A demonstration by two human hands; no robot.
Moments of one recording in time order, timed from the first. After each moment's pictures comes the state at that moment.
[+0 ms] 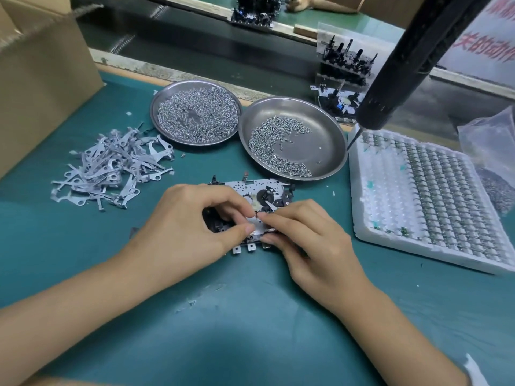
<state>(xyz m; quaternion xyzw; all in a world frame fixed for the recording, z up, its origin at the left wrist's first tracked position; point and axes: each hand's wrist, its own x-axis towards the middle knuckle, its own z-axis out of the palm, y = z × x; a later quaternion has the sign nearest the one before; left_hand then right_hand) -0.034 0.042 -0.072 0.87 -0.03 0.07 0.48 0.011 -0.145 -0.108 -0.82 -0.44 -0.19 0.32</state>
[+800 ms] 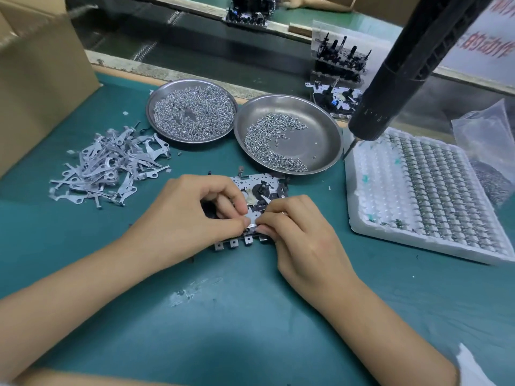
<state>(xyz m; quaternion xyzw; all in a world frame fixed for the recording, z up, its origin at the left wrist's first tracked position) -0.025 0.047 -0.076 0.85 -0.01 0.00 0.53 0.003 -0.136 -0.110 -0.85 -0.41 -0.22 0.25</state>
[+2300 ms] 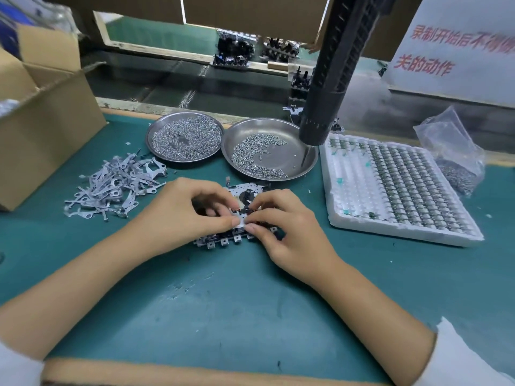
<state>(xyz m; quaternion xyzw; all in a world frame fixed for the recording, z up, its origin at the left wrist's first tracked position) -0.022 0.050 -0.072 0.84 -0.06 0.00 0.54 0.006 -0.143 -0.104 -0.83 -0.39 -0.14 0.37</state>
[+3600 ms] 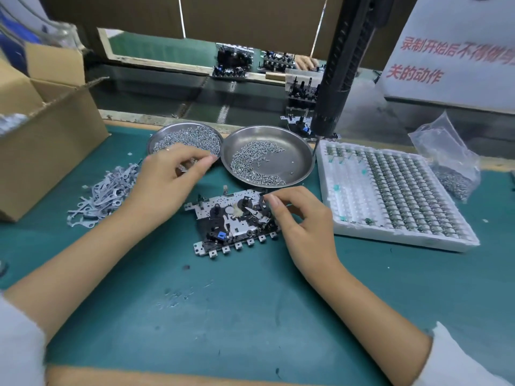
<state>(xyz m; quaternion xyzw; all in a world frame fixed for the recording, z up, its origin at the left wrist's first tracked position) 0.016 0.074 -0.068 0.89 -0.04 0.22 0.39 0.015 -0.142 -0.105 -0.79 -0.19 -0.16 0.56</state>
